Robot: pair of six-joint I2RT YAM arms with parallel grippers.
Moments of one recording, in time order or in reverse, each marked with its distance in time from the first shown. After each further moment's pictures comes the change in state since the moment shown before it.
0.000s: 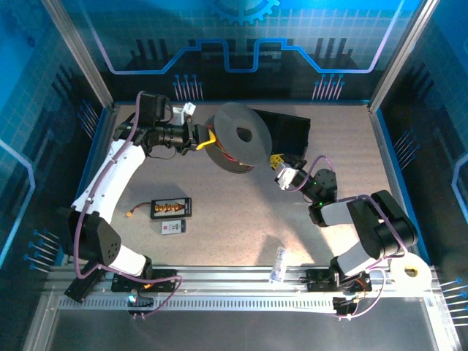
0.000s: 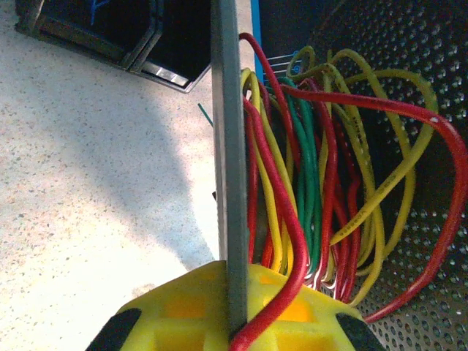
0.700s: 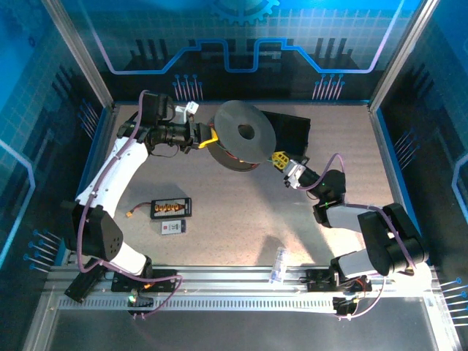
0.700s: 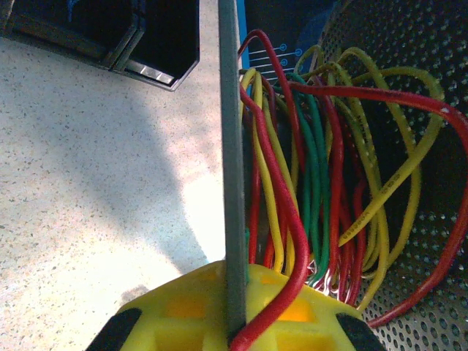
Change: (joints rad) left arm 0.000 0.040 -0.001 0.047 0.047 -0.001; right arm -0.025 -0.133 0.006 0.005 -0.154 0.227
